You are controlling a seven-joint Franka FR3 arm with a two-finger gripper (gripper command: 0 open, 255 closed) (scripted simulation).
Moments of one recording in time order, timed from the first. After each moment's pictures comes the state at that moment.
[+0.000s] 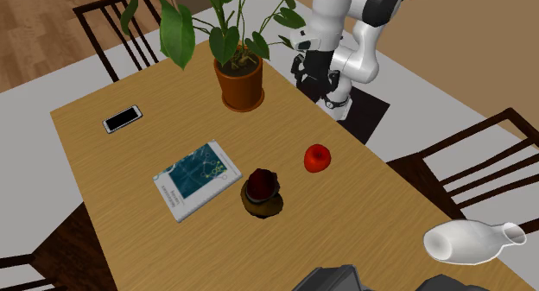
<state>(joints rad) 0.01 -0.78 -0.03 -2.35 0.02 1.68 -0.03</state>
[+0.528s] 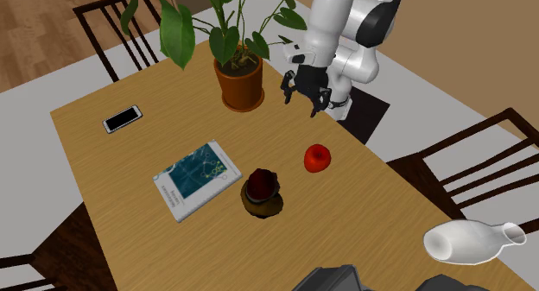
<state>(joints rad) 0.02 -0.67 -0.01 -2.36 0.02 1.97 -0.02</state>
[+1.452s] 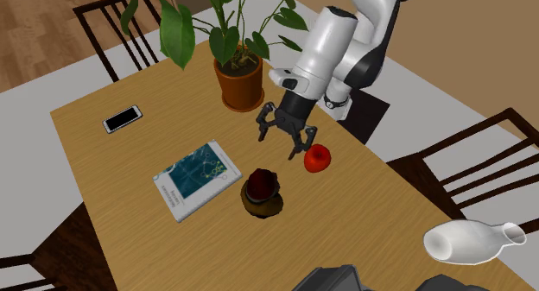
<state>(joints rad) 0.01 -0.35 0.07 -2.20 -0.06 2.52 0.03</state>
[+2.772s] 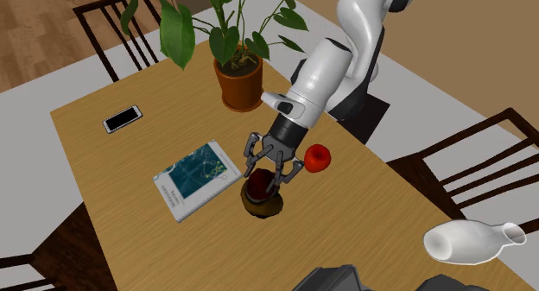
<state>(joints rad) -0.05 -0.12 0.14 -2.07 -0.26 2.86 0.19</state>
